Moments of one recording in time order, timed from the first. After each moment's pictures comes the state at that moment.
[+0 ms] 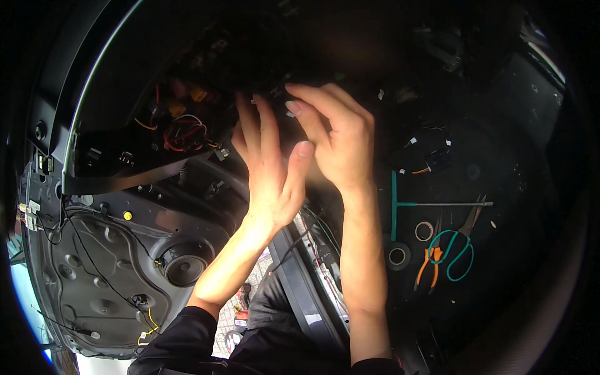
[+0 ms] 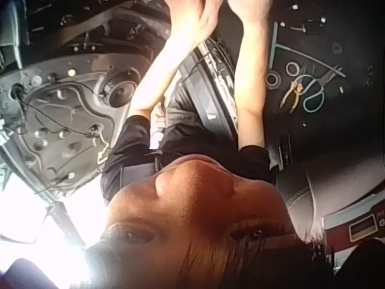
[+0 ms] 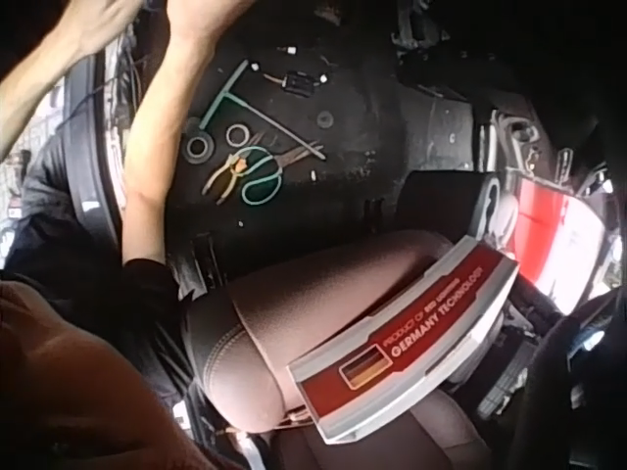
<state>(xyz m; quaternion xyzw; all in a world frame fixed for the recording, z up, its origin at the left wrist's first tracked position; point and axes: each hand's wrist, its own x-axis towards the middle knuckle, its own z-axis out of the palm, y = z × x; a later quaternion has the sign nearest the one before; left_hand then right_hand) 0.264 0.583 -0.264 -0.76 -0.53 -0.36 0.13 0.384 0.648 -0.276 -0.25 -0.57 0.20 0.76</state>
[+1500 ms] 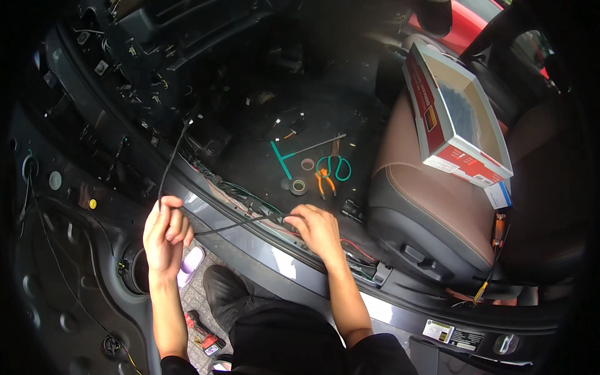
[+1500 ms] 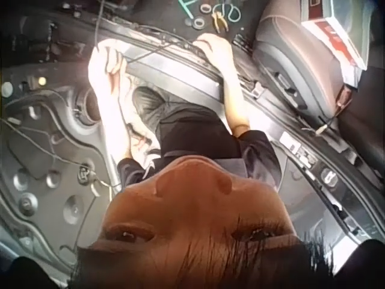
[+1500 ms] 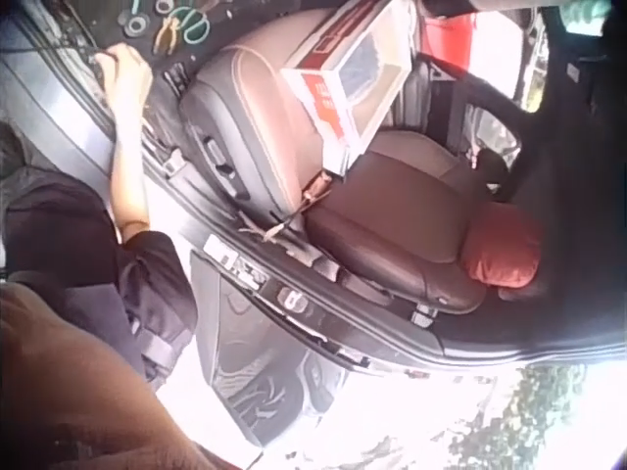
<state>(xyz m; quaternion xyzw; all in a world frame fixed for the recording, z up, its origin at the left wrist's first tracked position) 0.128 0.391 -0.220 -0.46 -0.24 -0.52 -0.68 0.421 0.329 -0.340 -0.63 -0.63 0.18 0.41</state>
